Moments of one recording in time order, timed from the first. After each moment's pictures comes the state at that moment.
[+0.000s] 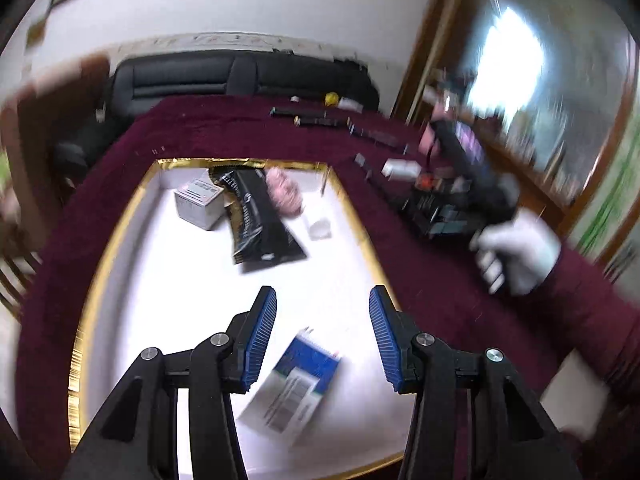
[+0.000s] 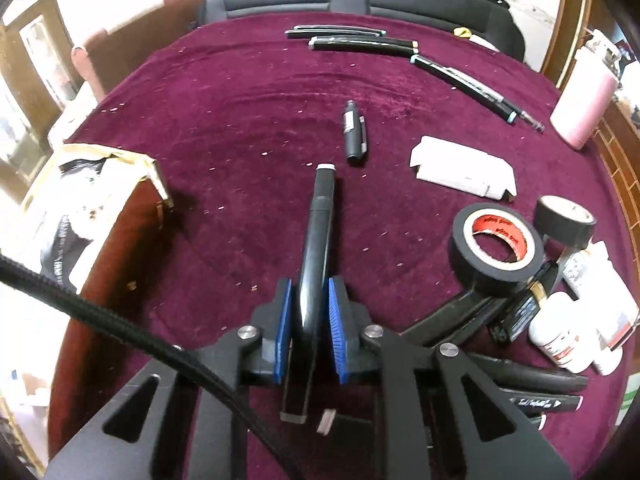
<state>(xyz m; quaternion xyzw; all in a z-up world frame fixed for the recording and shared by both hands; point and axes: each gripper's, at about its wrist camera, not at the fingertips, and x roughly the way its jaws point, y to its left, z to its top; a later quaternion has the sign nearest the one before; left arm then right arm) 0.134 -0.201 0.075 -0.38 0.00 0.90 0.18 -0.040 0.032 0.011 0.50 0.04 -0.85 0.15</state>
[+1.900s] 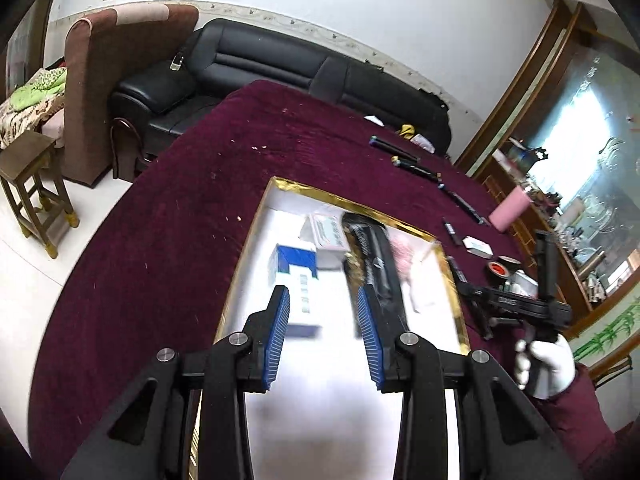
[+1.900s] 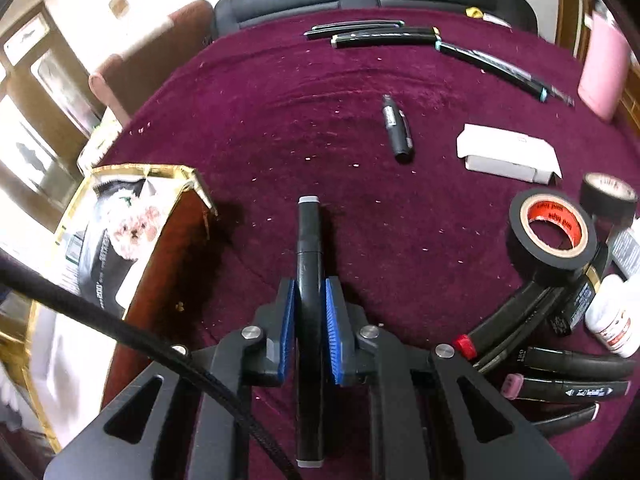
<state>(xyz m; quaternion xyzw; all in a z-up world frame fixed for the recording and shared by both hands) 0.073 -0.319 0.070 -0.39 -0.18 0.90 0.10 -0.042 0.008 0.012 0.51 -0.03 -0.84 0.19</state>
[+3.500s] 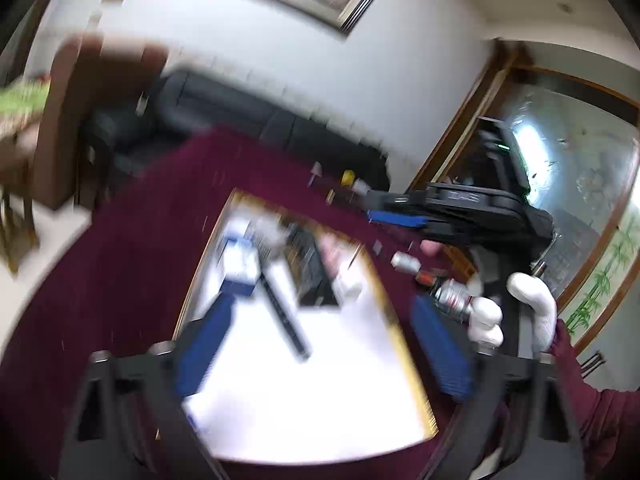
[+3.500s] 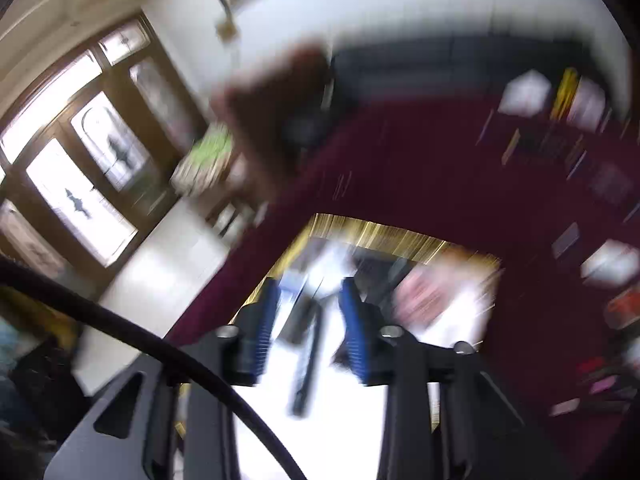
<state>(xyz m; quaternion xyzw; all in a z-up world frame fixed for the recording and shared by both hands) 0.176 -0.310 0.095 -0.23 -0.20 0.94 0.17 0.034 -0.087 0.151 0.35 -0.04 -0.88 0.33</state>
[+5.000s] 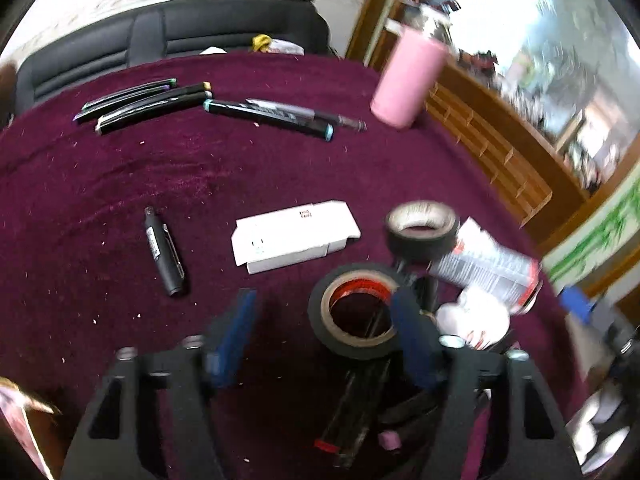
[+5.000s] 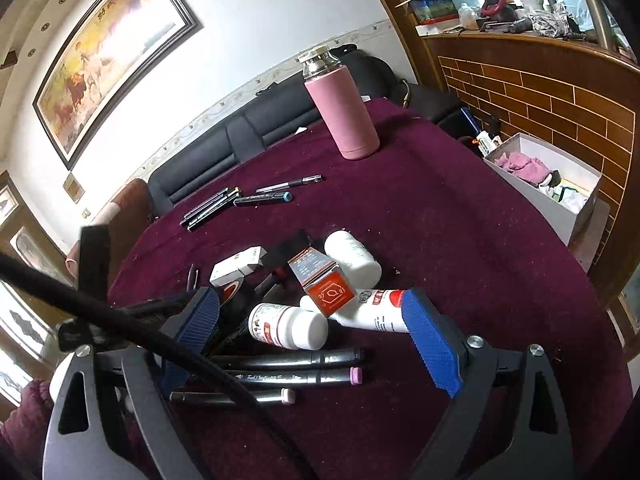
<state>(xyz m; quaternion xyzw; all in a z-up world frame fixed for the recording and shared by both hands) -0.109 0.065 0.026 -0.47 0.02 0.84 0.27 0.039 0.279 0.054 0.31 -0.23 -0.92 0.05</state>
